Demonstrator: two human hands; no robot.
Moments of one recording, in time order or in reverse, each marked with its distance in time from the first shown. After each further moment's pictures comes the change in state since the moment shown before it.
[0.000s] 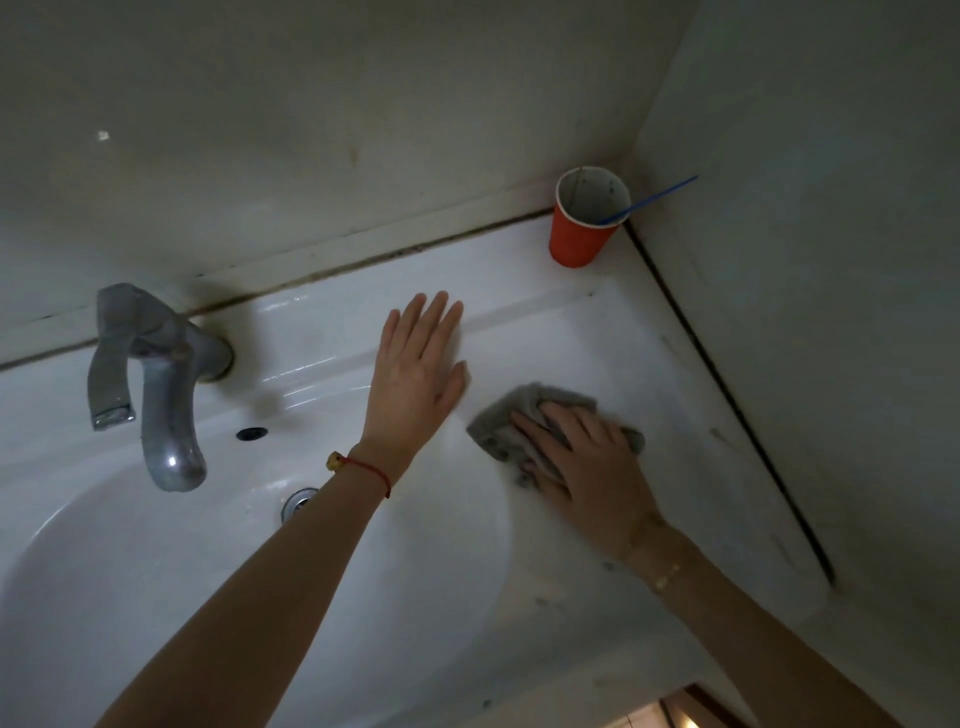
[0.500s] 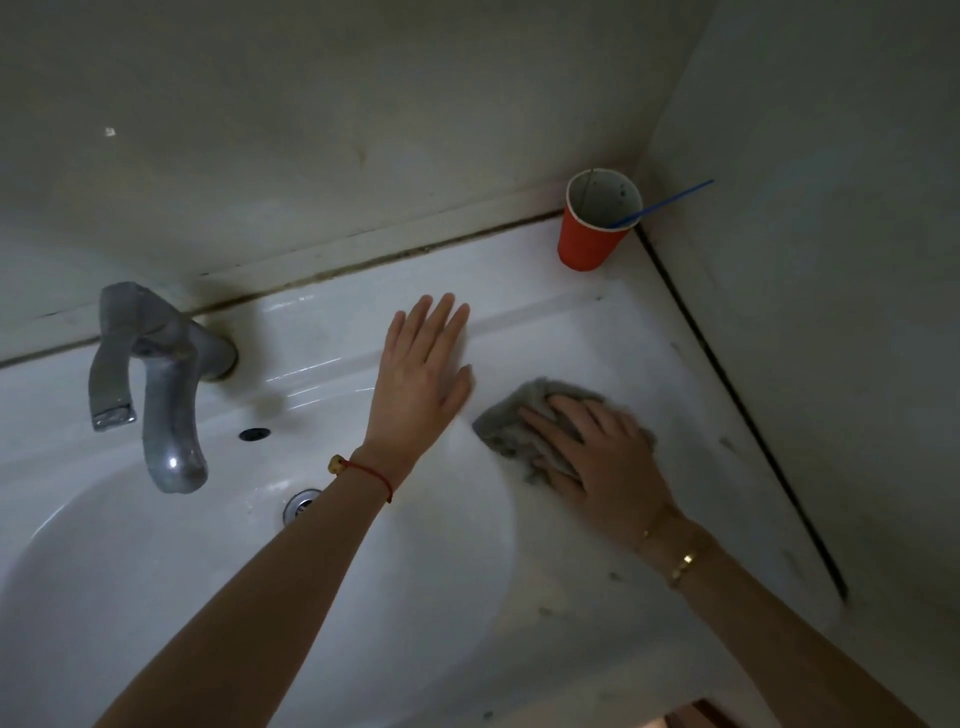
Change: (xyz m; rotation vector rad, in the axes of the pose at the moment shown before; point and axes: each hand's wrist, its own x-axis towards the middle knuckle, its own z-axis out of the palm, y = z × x) left_hand 0.000 -0.001 0.001 -0.004 0.009 0.004; right_hand 0.011 0.015 -0.003 -0.027 -0.017 -0.030
